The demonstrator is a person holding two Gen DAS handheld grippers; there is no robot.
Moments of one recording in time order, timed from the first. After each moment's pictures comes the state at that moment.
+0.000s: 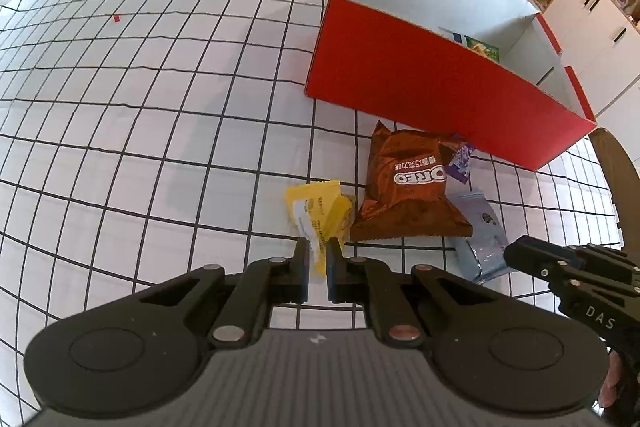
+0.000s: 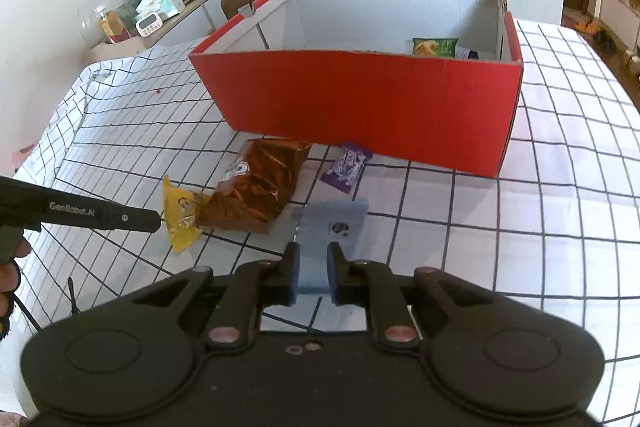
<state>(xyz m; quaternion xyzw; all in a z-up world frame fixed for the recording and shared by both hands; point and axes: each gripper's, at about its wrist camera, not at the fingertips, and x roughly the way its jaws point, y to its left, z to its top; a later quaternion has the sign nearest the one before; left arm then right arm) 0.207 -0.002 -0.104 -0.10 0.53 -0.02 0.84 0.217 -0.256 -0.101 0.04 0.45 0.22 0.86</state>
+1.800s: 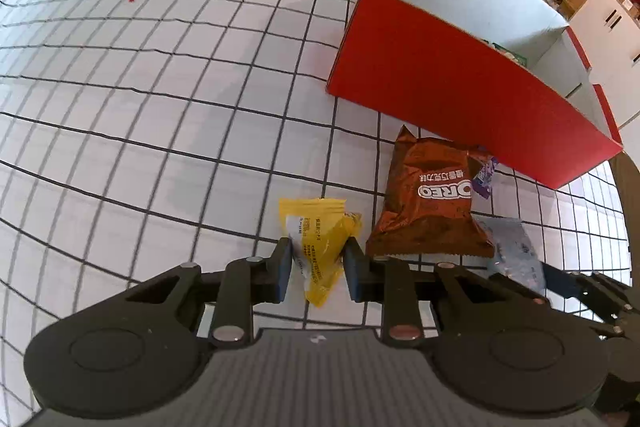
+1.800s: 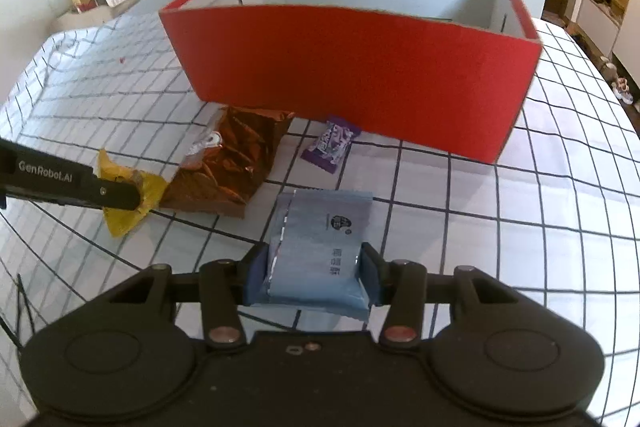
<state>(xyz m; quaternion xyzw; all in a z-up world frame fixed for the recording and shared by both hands) 0.217 0.001 -0.116 -0.11 0.54 0.01 0.83 0.218 -0.235 -0.119 -0.01 0.47 0.16 0.87</state>
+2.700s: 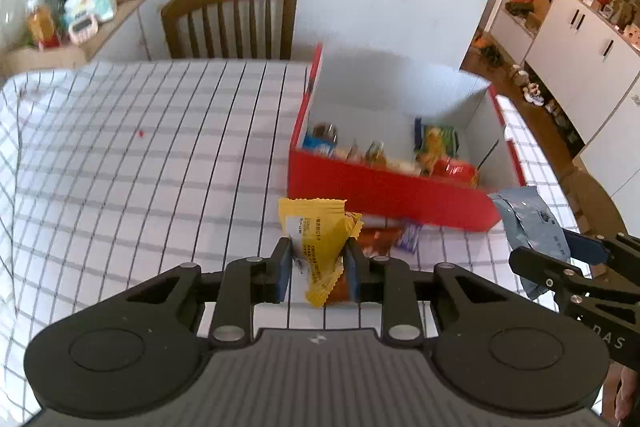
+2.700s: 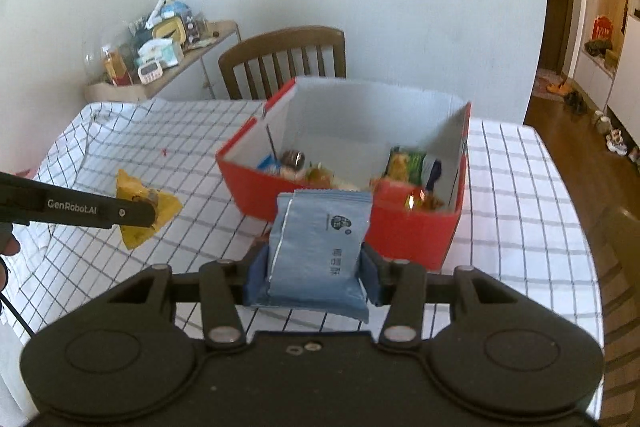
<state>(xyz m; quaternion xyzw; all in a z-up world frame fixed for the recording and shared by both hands) 0.204 -0.035 0.017 -0.04 0.46 -0.01 0.89 0.206 -0.252 0.009 -0.01 0.38 0.18 0.91</state>
